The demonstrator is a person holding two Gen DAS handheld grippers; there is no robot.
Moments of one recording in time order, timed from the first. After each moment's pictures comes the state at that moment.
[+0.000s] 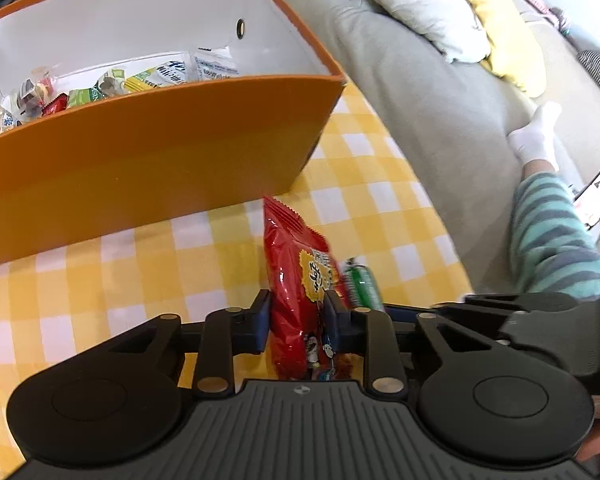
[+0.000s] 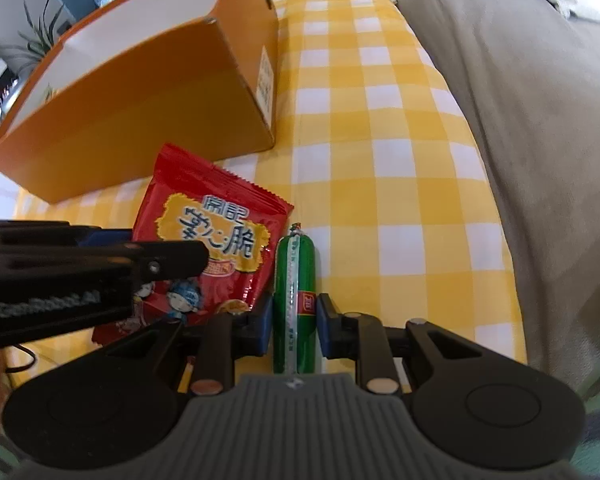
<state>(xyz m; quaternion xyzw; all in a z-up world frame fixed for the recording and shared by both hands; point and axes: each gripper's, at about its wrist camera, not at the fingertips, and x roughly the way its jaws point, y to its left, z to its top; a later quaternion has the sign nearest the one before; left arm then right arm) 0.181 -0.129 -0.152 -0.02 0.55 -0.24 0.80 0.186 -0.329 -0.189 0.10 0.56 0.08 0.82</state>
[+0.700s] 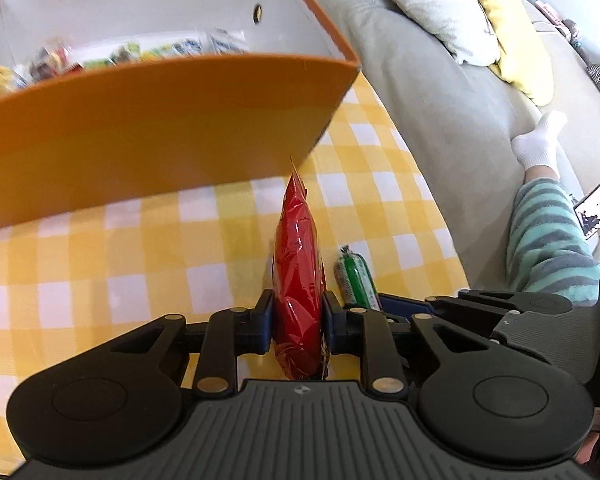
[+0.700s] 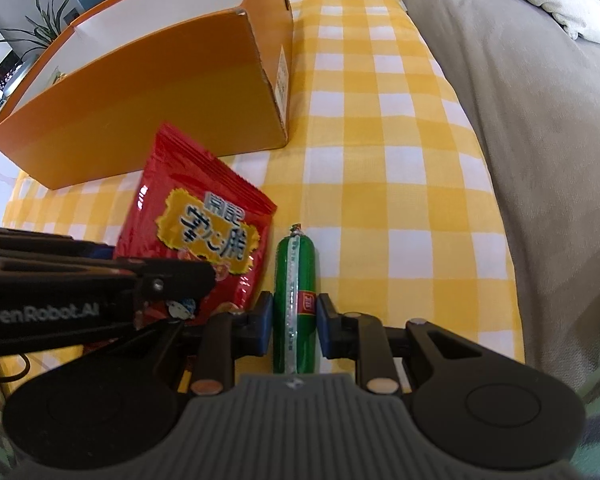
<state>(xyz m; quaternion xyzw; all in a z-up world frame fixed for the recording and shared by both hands) 0.175 -0.122 -0.155 -0.04 0.56 -0.22 0.79 0.181 -0.321 -0.187 0.07 0.56 0.08 0.82</state>
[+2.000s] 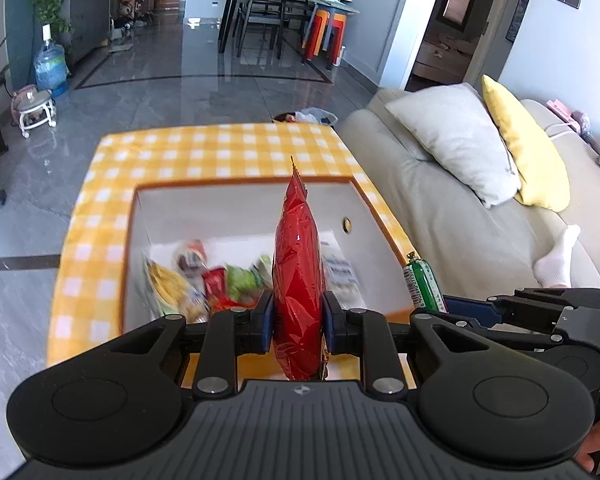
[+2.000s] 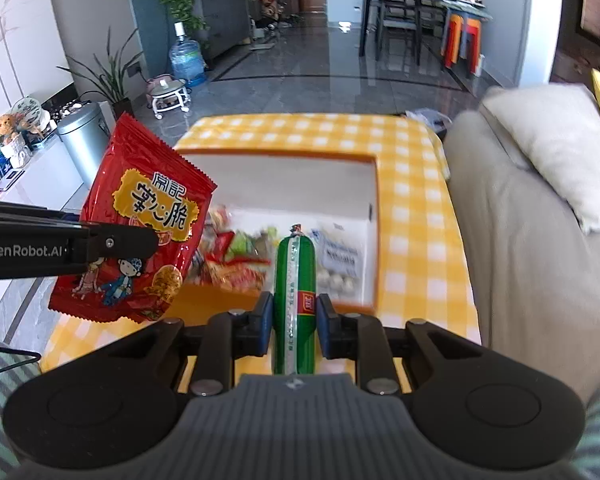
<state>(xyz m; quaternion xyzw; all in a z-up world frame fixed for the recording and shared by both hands) 0.209 -0.027 -0.010 -0.02 0.41 -0.16 0.90 0.224 -0.264 -0.037 0.01 0.41 0.14 0.90</state>
